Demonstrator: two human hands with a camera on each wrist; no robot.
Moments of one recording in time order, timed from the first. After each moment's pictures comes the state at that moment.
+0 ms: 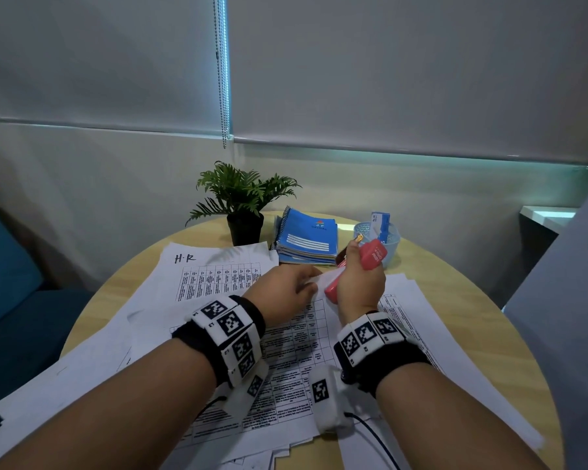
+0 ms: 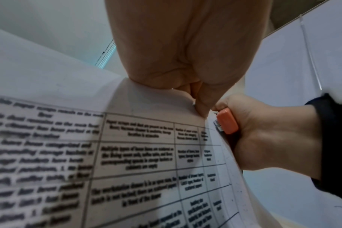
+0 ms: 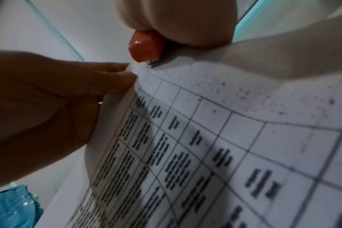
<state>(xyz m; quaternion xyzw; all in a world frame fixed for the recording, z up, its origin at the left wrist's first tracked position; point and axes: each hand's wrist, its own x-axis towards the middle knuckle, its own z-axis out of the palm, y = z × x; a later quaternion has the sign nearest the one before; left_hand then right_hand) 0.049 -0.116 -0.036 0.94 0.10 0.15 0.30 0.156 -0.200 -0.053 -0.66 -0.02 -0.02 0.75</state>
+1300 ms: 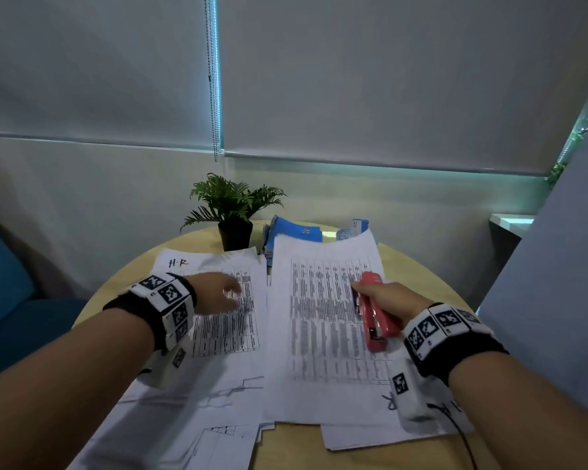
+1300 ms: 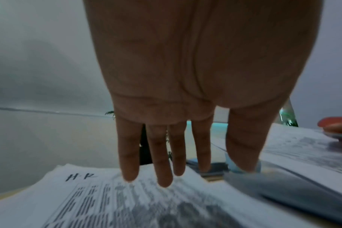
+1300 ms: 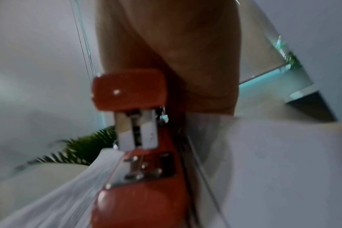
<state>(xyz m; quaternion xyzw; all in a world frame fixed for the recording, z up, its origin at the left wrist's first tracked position) -0.005 -0.062 -0.016 0.97 0.22 -0.10 0.09 0.190 -0.310 -0.037 -0.81 -0.13 0.30 0.48</state>
